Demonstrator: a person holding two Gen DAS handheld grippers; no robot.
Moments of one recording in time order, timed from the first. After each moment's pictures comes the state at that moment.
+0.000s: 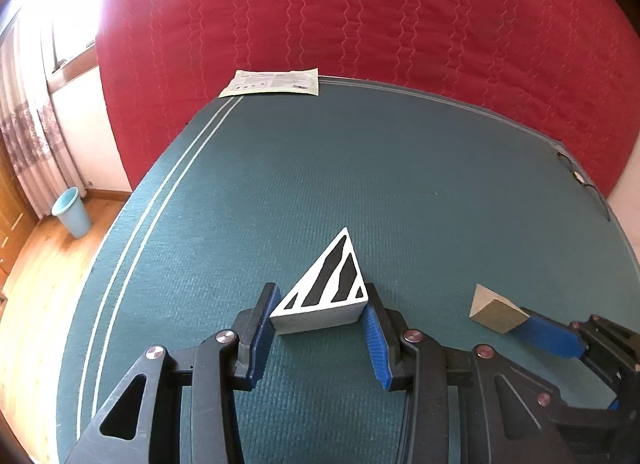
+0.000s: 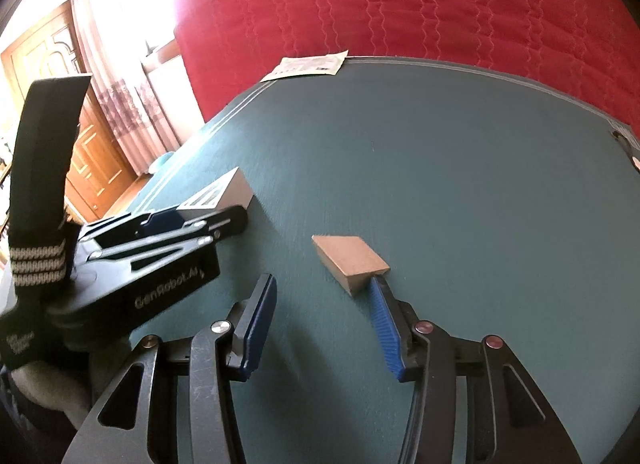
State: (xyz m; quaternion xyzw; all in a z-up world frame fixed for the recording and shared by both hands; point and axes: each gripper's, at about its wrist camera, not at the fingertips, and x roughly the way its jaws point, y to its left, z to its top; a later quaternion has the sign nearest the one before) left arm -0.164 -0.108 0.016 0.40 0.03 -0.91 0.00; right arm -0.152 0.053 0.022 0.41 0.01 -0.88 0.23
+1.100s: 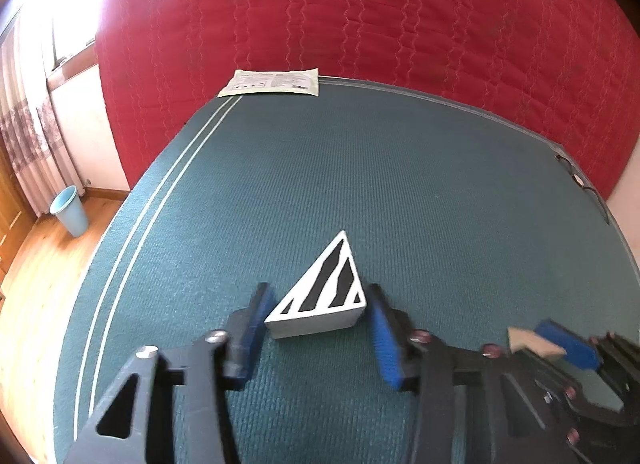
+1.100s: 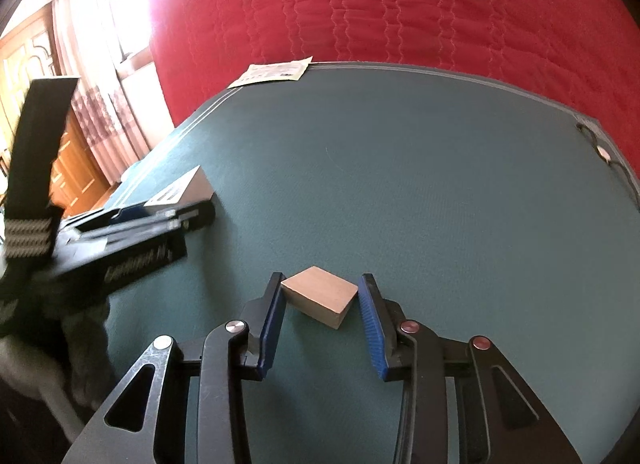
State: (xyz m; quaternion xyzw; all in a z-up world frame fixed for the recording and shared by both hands) left arm -0.165 -0.112 0.016 0.40 0.04 -0.91 0.01; right arm -0.136 0.078 0.022 0.40 0.02 -0.90 0.18
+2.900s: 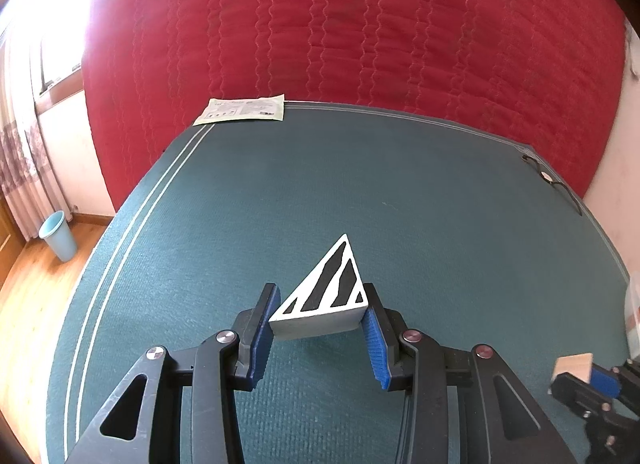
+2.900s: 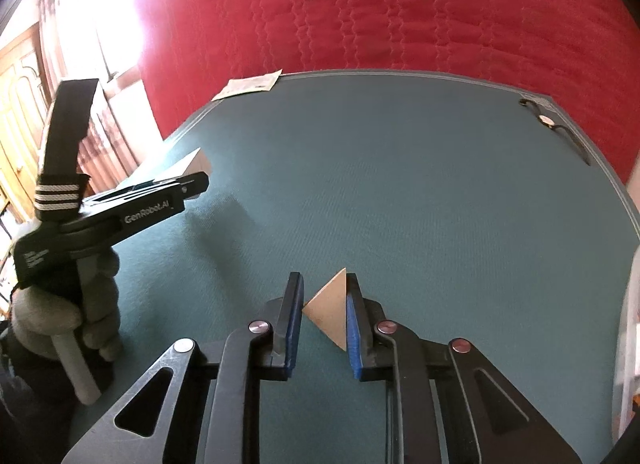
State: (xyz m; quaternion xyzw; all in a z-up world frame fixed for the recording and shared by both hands) left arm -0.144 -0.083 0.026 0.36 0.03 -0.93 -0.03; right arm -0.076 0.132 0.034 0.39 -0.01 -0.91 0.14
